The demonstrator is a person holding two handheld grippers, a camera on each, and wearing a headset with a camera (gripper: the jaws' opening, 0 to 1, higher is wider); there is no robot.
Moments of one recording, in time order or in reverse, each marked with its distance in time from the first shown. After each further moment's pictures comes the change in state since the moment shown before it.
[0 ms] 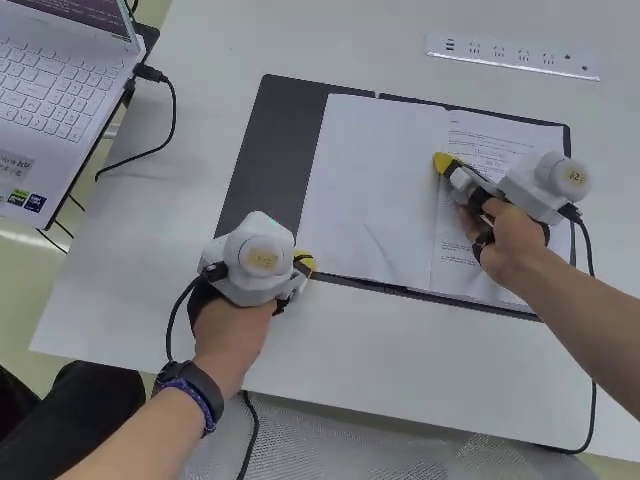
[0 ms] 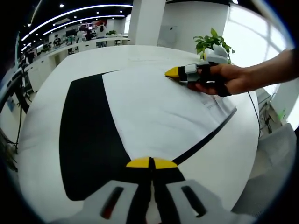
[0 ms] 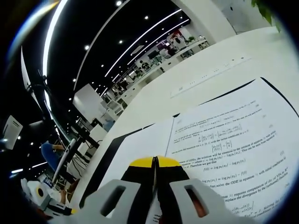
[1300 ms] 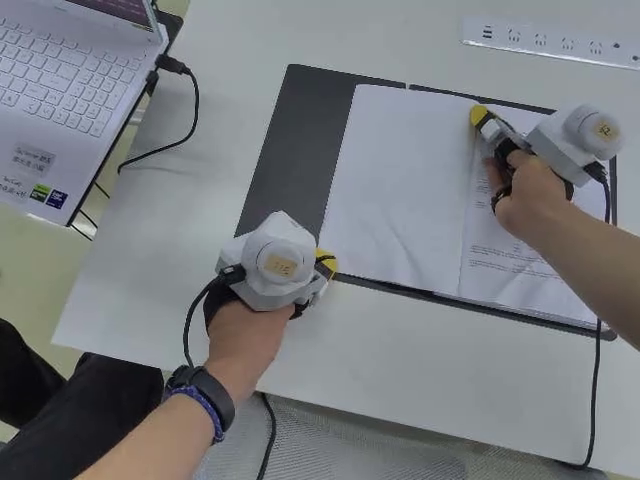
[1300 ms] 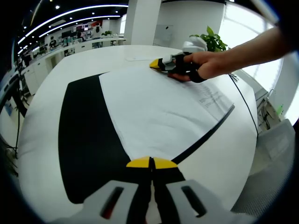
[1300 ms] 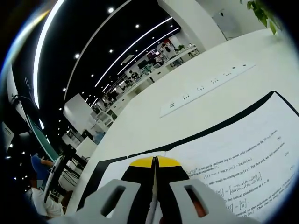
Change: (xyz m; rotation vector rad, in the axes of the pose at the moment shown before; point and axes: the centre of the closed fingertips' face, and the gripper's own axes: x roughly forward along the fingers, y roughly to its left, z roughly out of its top) left arm -0.001 -0.001 -0.001 0.031 0.007 -0.023; right arm 0.052 -0.023 0.046 0.037 -0.103 -0.099
